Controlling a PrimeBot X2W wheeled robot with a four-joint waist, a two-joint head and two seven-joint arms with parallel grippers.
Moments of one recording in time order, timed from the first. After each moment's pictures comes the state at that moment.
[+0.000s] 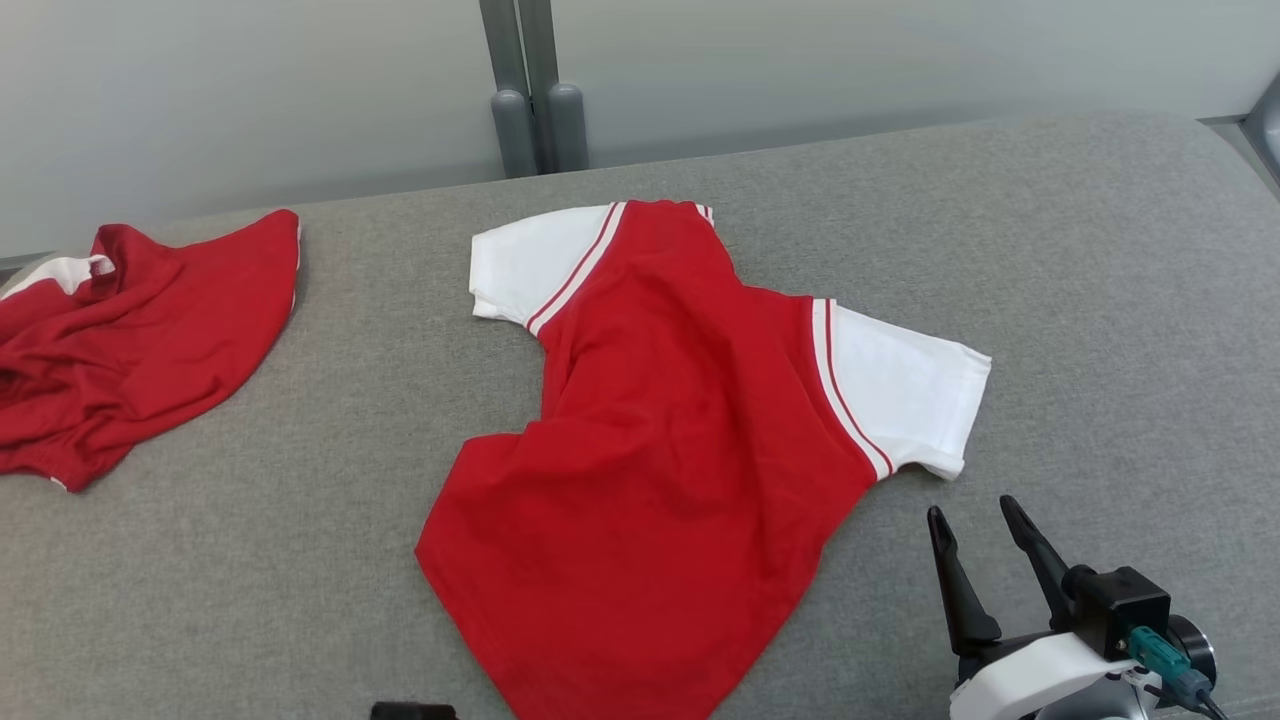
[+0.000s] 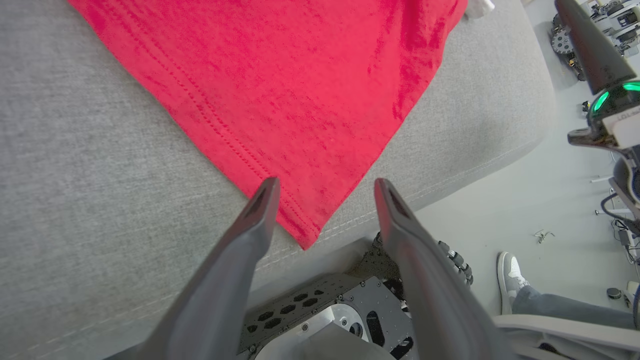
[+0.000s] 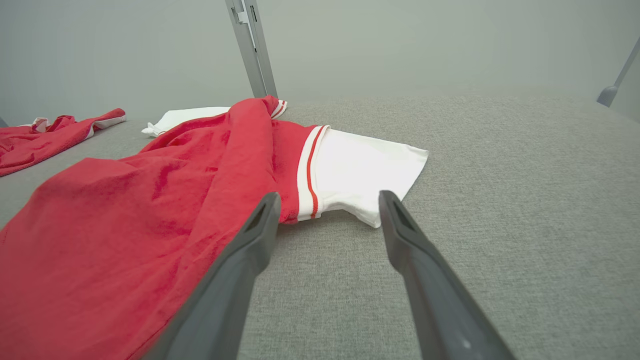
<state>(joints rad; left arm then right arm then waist) 0.22 0.34 -0.58 -0.13 -0.78 0.05 0.31 0.05 -0.08 0.07 0.20 0.16 0.13 -0.26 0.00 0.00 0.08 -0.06</state>
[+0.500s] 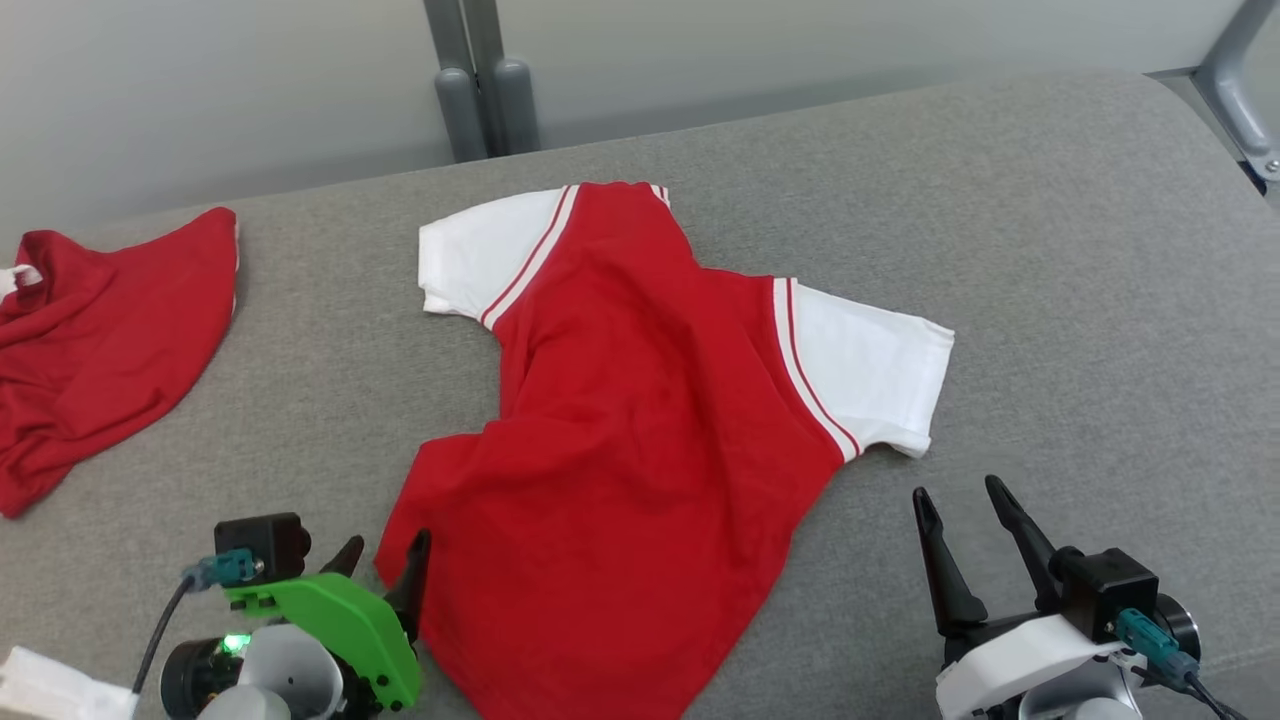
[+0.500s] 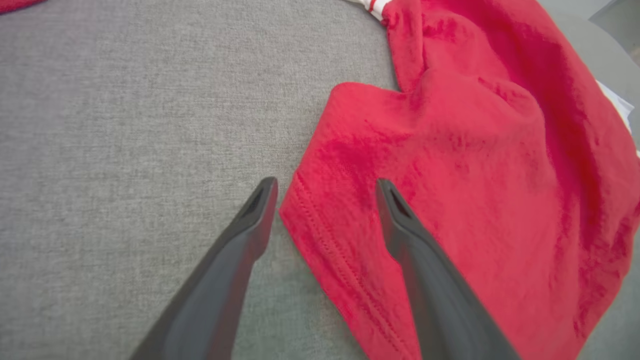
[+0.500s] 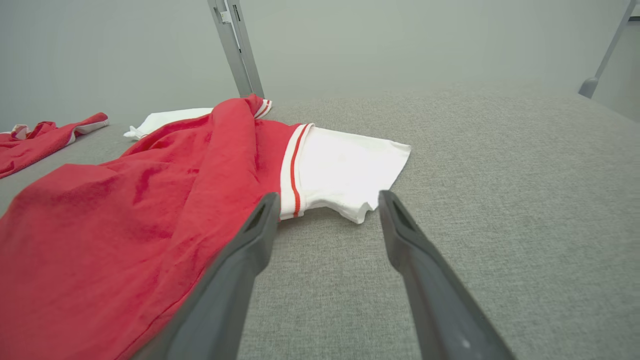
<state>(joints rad) -0.11 0.34 -0.39 0.19 -0.74 0.12 0.21 0.02 -0.07 0.09 0.20 0.16 0.13 -0.26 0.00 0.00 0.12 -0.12</state>
